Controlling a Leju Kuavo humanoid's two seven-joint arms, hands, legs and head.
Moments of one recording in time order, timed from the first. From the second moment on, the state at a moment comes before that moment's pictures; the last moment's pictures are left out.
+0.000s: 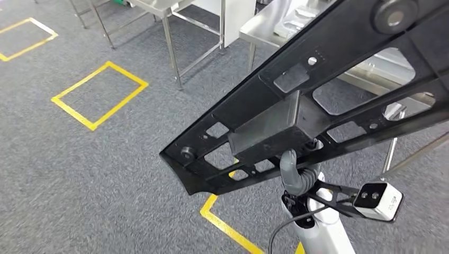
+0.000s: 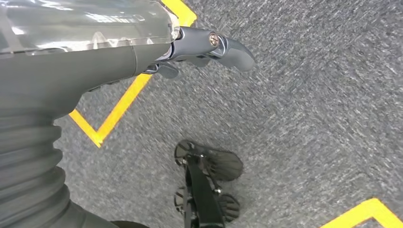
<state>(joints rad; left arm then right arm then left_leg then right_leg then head) -0.10 0.10 -1.25 -0.12 1.45 0.15 -0.37 -0.24 0.03 0.32 -1.84 -0.13 0.40 -0.70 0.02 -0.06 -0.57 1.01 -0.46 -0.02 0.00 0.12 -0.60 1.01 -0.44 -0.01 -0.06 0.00</state>
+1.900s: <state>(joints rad) -0.11 0.10 -1.25 -0.12 1.45 0.12 -0.34 -0.23 0.05 0.27 -1.84 -0.11 0.45 -0.70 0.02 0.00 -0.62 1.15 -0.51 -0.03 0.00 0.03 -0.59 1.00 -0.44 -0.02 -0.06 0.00</state>
